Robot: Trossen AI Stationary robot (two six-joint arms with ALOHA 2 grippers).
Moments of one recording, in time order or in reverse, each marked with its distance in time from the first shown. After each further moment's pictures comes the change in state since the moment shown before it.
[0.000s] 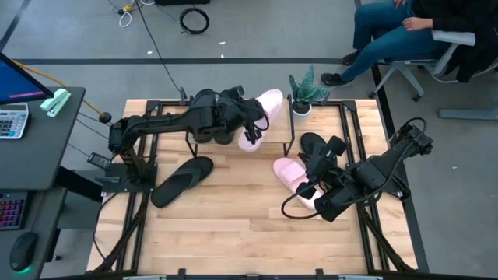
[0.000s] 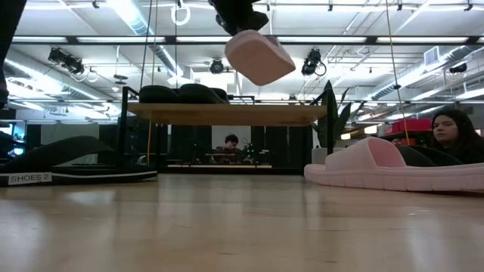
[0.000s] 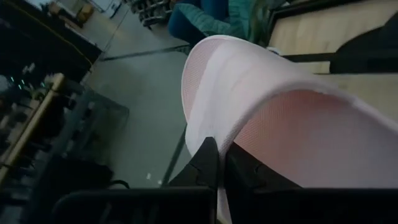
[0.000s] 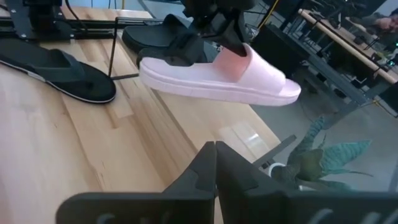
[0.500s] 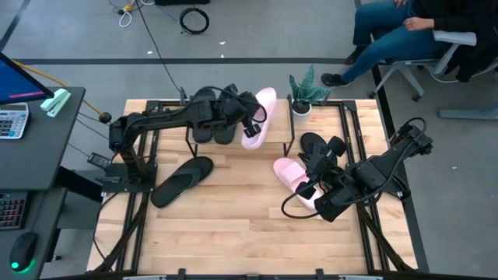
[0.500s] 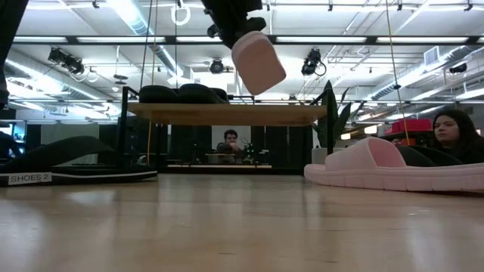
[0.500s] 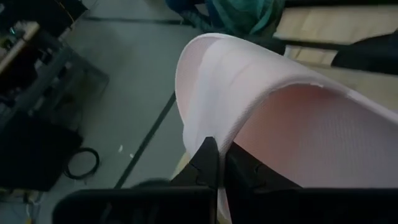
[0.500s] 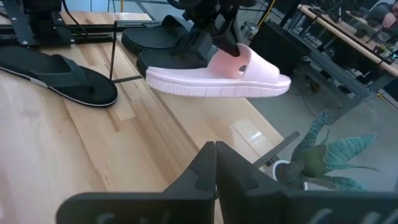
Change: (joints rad) left arm 0.061 0.000 0.000 -0.089 0.060 -0.214; right arm 0.000 0.000 0.000 -0.001 0.000 0.036
